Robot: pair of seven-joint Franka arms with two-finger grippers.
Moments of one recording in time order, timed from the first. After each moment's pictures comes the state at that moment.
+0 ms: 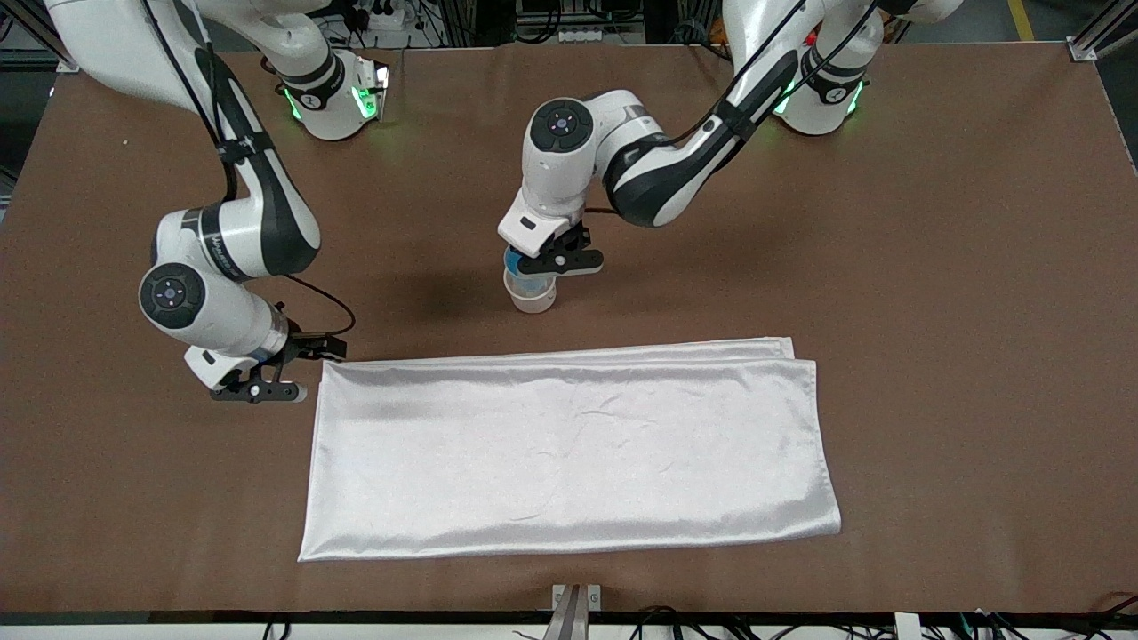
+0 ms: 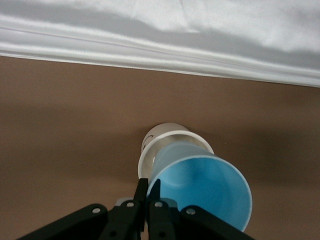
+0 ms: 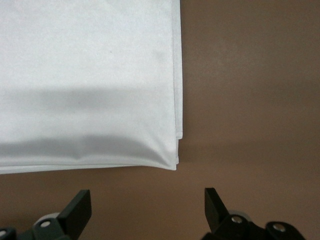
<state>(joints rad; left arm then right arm) -0.53 0.60 -0.46 -1.57 0.23 2.20 -1.18 0.09 0.37 0.08 -1.89 -0.06 2.18 0.19</state>
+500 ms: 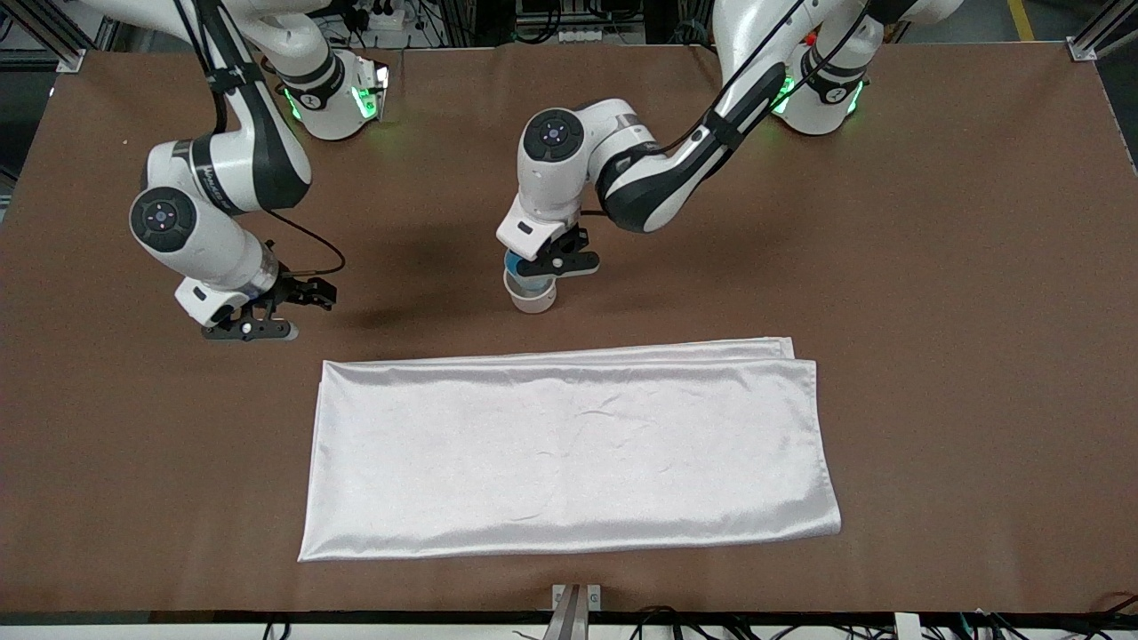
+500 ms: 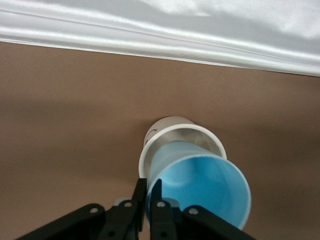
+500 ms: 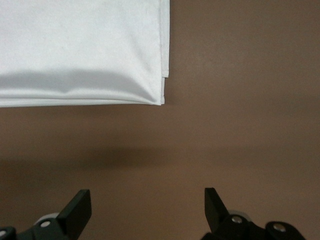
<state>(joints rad) -0.55 0.64 -0.46 -1.57 0.24 2.20 -1.21 0.07 0.12 0.08 -2.19 -0.06 2.22 0.16</state>
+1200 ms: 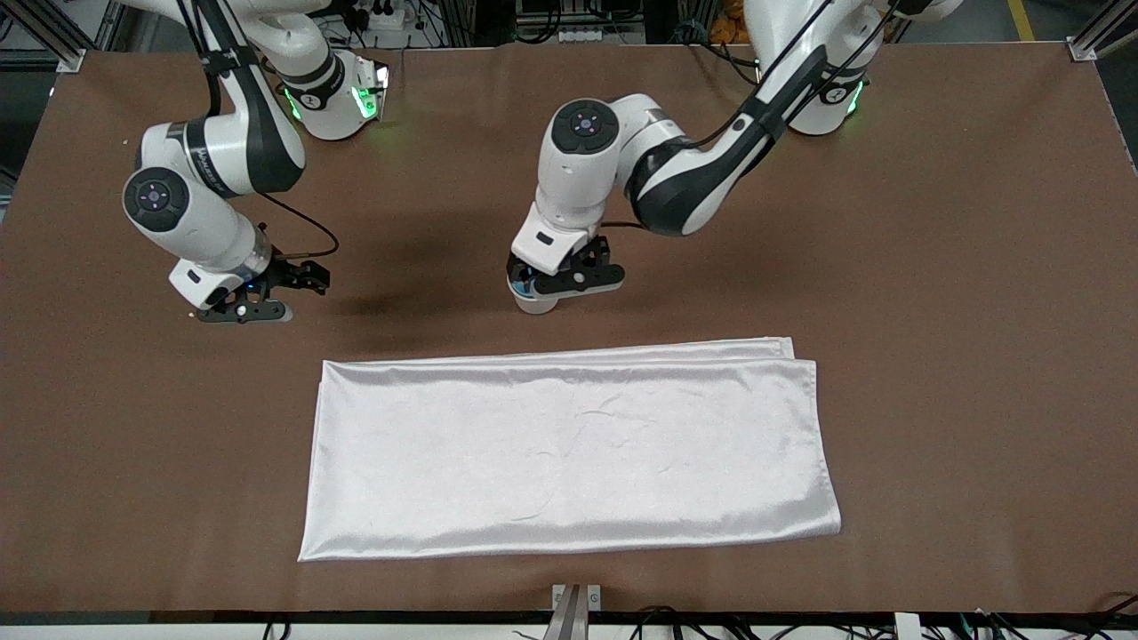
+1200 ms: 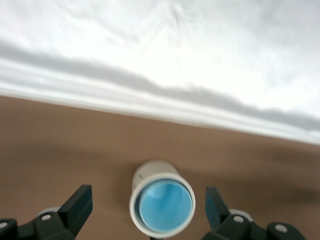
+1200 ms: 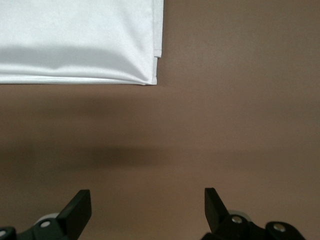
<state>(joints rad) -0.47 0.57 -0.45 -1.50 0.26 2.19 -1.19 0.05 0.05 0.08 -2.27 -0.06 2.23 0.11</state>
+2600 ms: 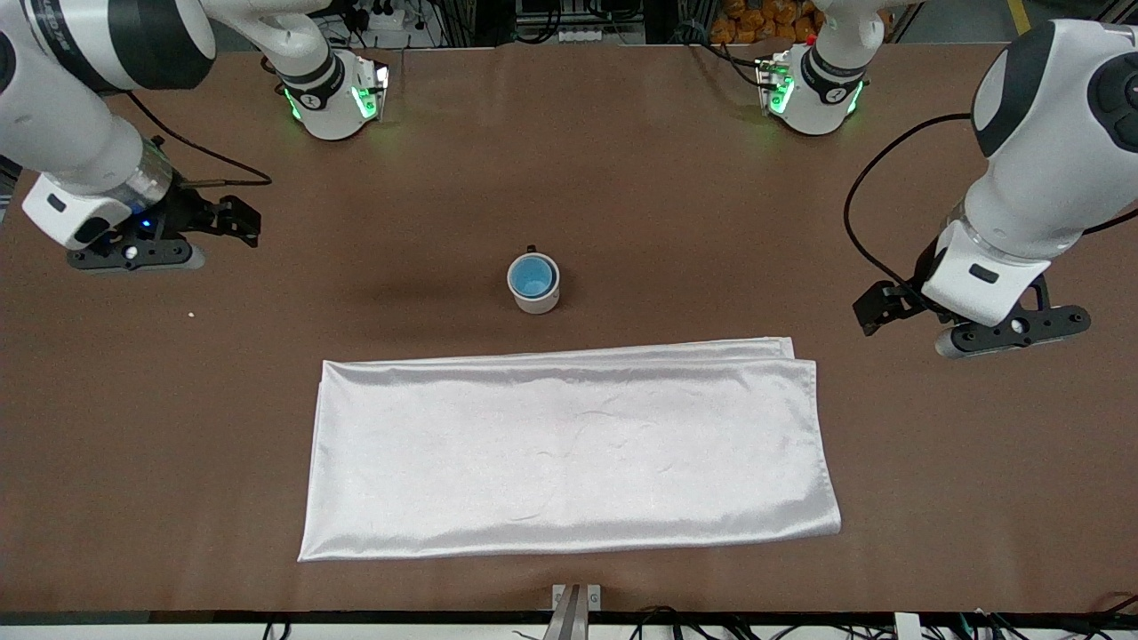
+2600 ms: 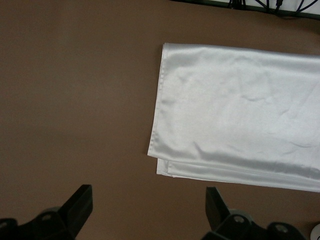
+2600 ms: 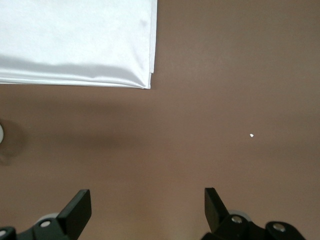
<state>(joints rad) 0.15 0.22 -0.45 -1.49 0.18 1.78 -0.45 0.05 -0.09 0.09 -1.88 -0.06 1.71 0.06</state>
